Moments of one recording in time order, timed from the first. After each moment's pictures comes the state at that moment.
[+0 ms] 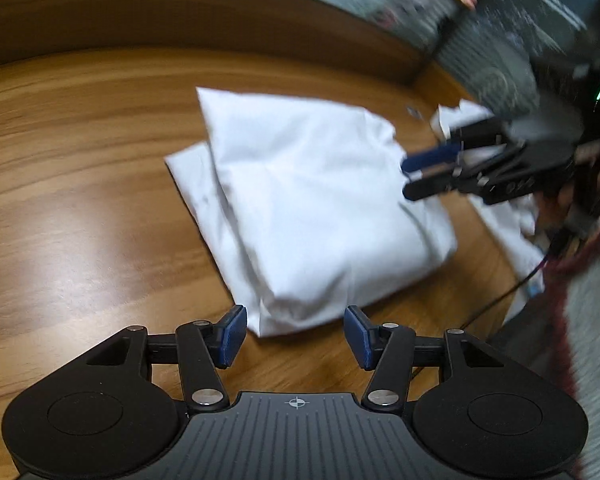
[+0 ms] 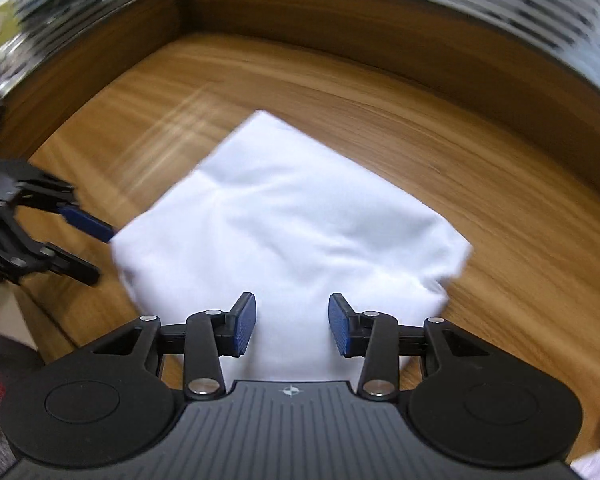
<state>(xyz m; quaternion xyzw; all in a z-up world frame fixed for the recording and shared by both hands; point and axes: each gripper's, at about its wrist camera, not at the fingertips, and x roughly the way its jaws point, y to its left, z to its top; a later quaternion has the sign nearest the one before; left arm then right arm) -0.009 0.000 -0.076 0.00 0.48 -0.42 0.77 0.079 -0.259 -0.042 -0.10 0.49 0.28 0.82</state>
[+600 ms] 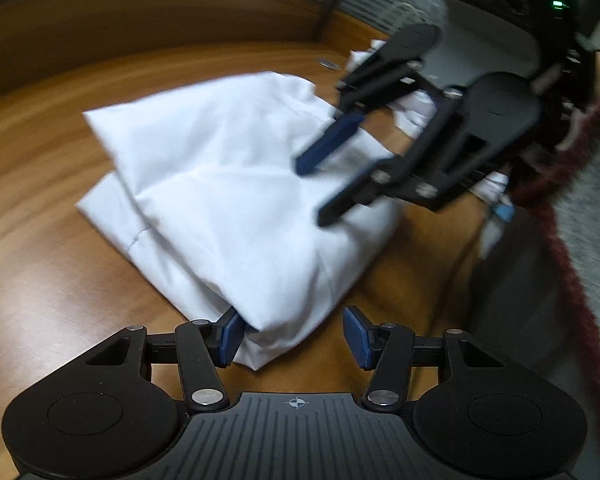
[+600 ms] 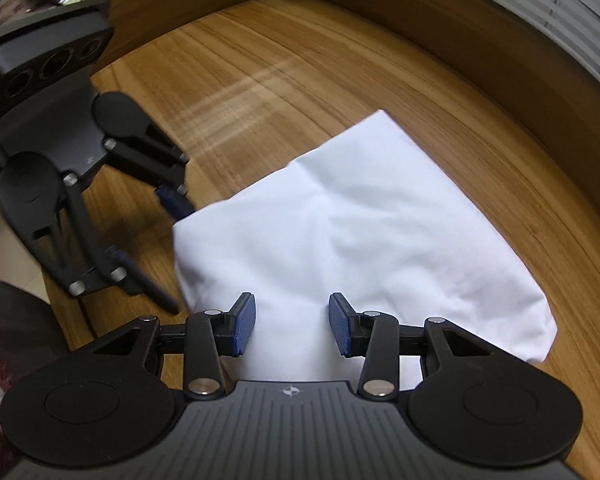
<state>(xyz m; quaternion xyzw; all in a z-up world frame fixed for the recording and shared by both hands) 0.000 -0.021 -0.084 0.08 0.45 -0.55 0.70 0.085 -0.195 -0.055 -0.18 0.51 0.34 0.77</state>
